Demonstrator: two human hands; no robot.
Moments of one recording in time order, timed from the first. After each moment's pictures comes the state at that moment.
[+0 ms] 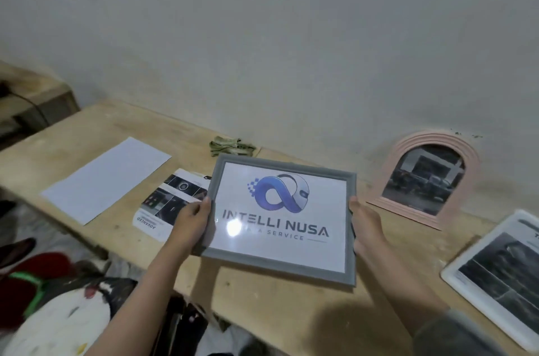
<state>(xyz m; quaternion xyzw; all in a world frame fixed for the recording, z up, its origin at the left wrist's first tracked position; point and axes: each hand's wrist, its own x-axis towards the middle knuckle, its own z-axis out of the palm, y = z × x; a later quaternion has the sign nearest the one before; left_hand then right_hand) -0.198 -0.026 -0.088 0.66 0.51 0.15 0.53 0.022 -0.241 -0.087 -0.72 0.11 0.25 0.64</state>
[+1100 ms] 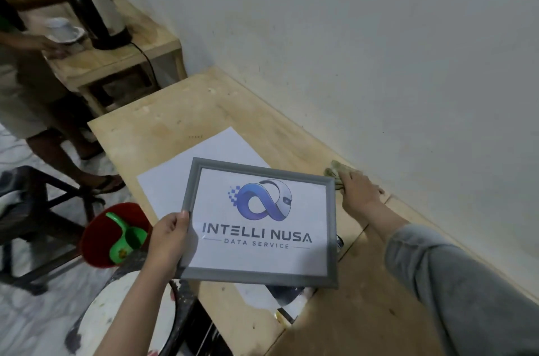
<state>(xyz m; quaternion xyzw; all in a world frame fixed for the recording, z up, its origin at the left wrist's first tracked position) -0.319 0.210 -0.145 0.52 0.68 0.28 0.43 0.082 0.166 -0.196 -0.84 -0.54 0.11 -0.04</state>
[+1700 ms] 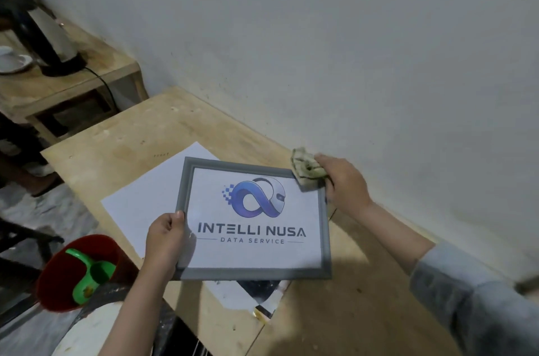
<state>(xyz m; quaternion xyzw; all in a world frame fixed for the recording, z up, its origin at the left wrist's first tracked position) -0.274 0.192 -0.112 0.56 0.63 0.30 0.44 0.068 0.103 -0.117 -0.73 -0.62 -0.09 0.29</state>
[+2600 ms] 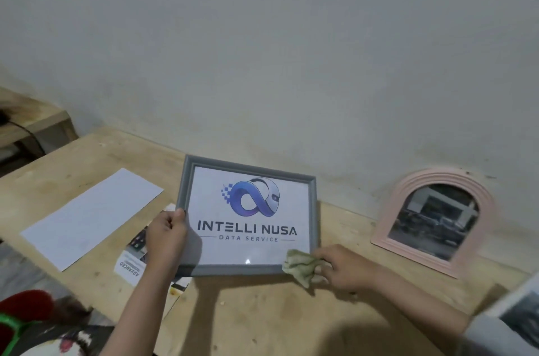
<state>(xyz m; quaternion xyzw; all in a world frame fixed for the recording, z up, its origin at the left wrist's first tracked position) -0.161 0.016 -0.063 0.63 0.54 0.36 0.43 0.068 -0.221 -0.097 -0.77 -0.55 0.29 0.16</state>
